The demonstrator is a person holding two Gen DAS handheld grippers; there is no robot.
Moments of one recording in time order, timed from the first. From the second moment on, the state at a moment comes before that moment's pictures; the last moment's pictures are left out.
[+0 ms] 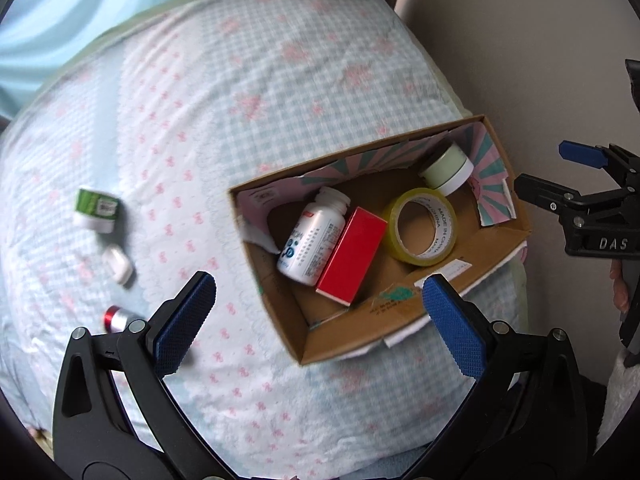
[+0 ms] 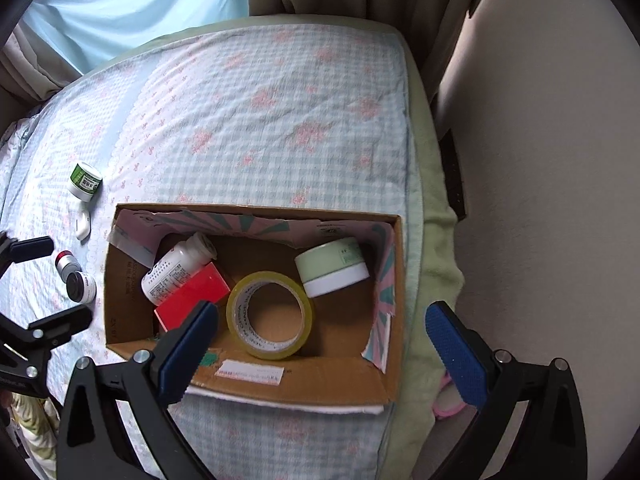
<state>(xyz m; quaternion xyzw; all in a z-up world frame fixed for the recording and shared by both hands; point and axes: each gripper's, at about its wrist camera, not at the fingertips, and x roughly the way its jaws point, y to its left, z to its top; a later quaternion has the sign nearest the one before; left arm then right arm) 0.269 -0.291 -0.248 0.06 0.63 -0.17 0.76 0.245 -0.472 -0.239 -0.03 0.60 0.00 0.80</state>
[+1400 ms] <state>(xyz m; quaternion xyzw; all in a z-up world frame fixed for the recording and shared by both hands) 0.372 0.062 -0.256 0.07 0.65 -0.15 0.74 0.168 -0.115 -0.260 0.01 0.57 0.02 0.82</state>
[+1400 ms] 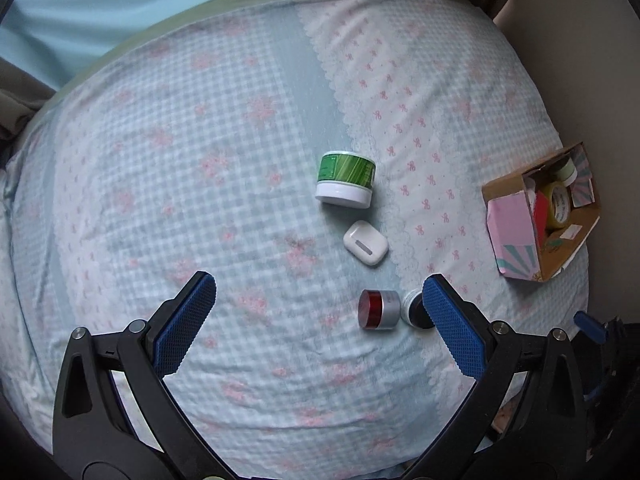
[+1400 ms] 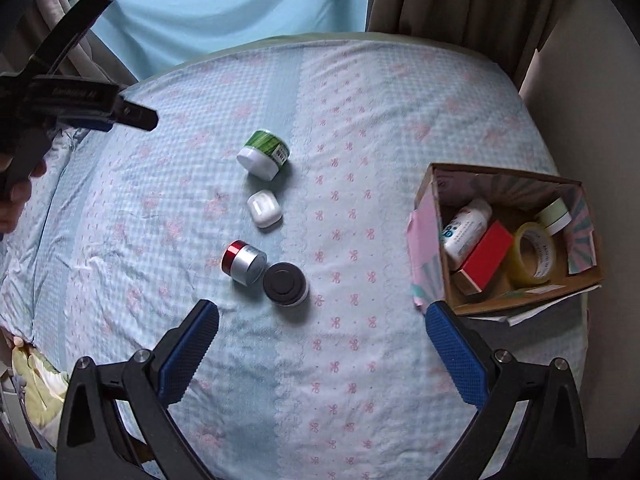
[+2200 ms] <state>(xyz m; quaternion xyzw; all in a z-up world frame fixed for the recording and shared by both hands) 0.473 -0.018 -0.436 0.09 0.73 -0.17 0.66 0.219 -0.058 -0.424 -0.11 0.63 0.09 0.77</state>
